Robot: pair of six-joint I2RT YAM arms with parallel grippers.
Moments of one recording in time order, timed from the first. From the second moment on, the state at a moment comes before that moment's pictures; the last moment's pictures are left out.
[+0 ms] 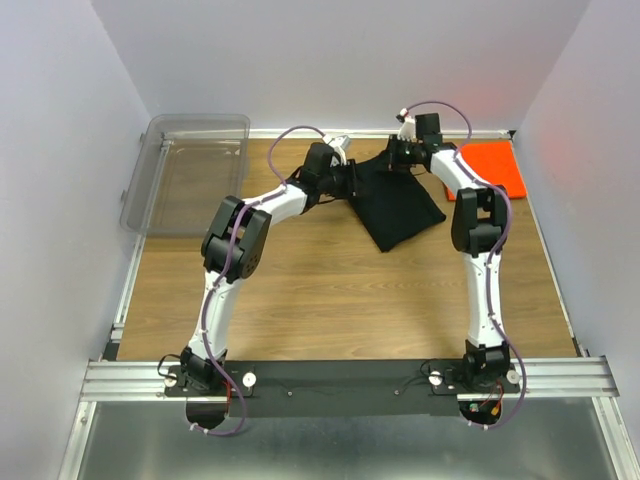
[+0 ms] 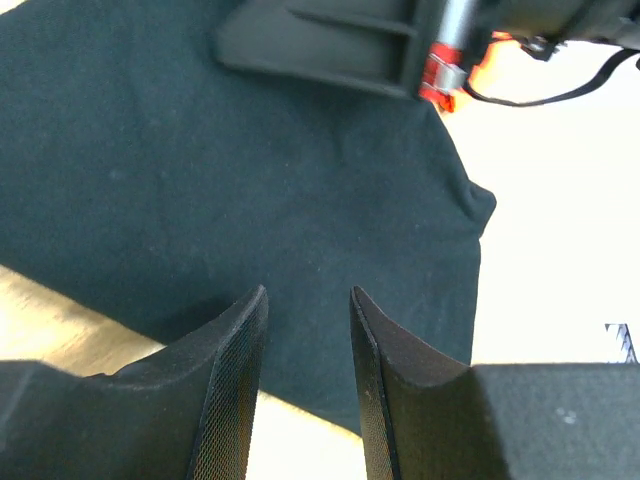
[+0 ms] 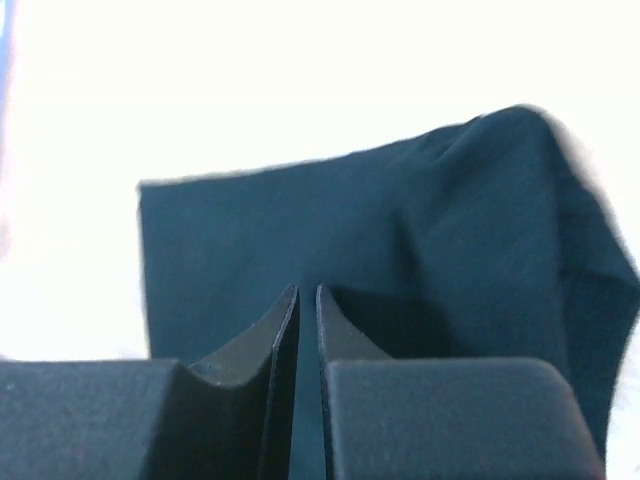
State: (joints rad) left arm -0.51 2.26 1.65 0.15 0.44 -0.59; right arm 0.12 2.48 2.09 -0.37 -0.63 0.18
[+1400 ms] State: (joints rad) left arm -0.51 2.33 1.77 0.18 0.47 -0.61; right arm -0.02 2.57 2.30 -0.38 -0.28 0.22
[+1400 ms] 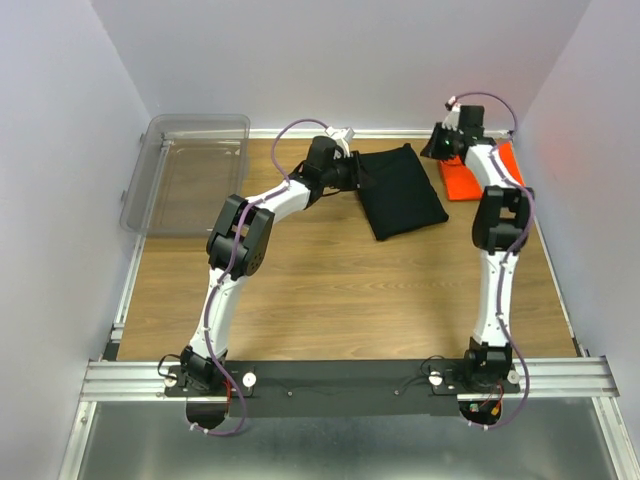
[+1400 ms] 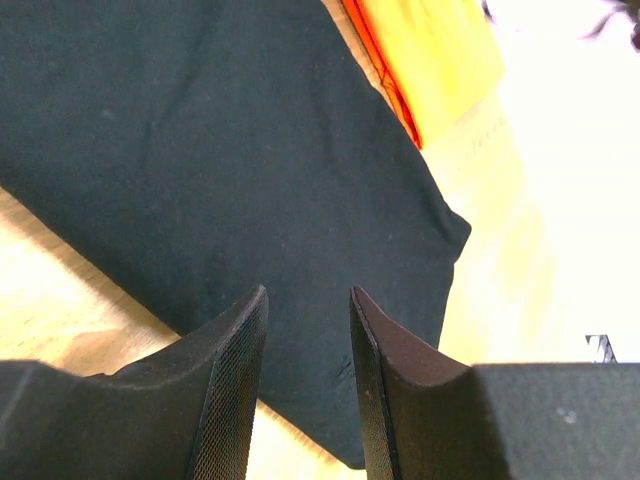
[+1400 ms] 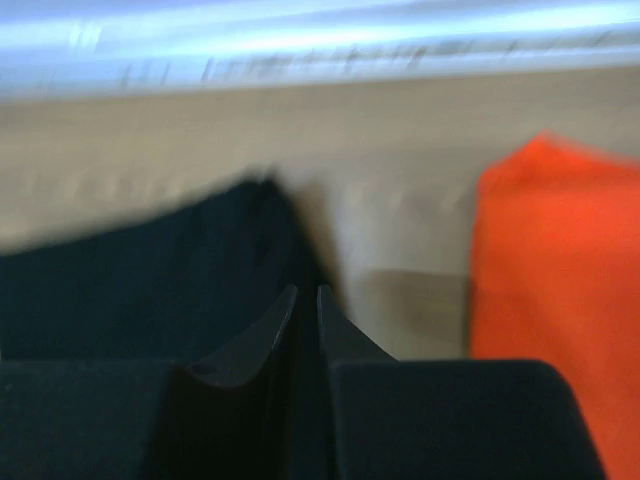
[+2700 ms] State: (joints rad) left arm -0.40 2.62 2.11 0.25 0.44 -0.92; right arm -0.28 2.06 1.46 -0.46 -0.89 -0.17
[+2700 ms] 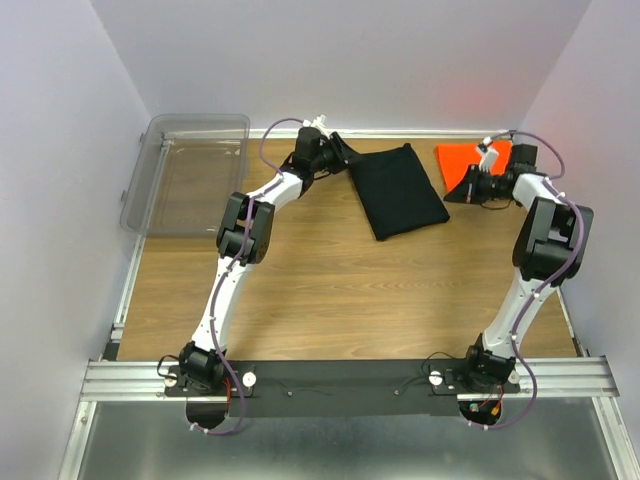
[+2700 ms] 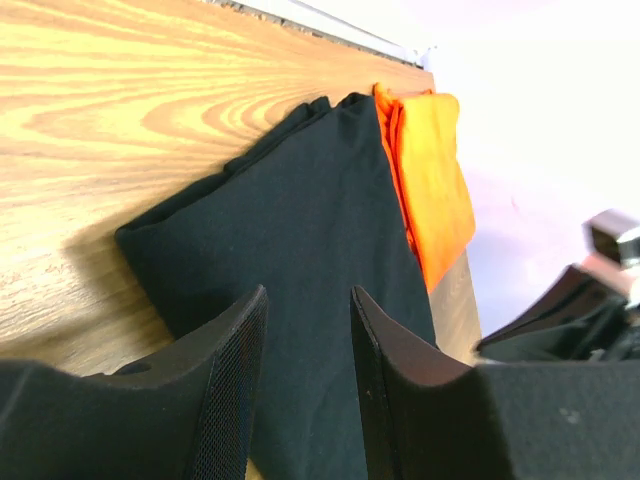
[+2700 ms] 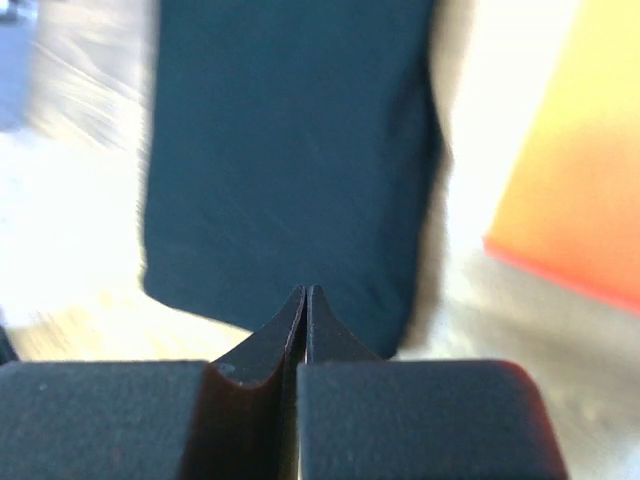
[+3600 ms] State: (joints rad) left arm -0.36 2.47 1.88 0.32 0.47 -0.82; right arm -0.04 2.77 2.47 -0.31 -0.52 0.60
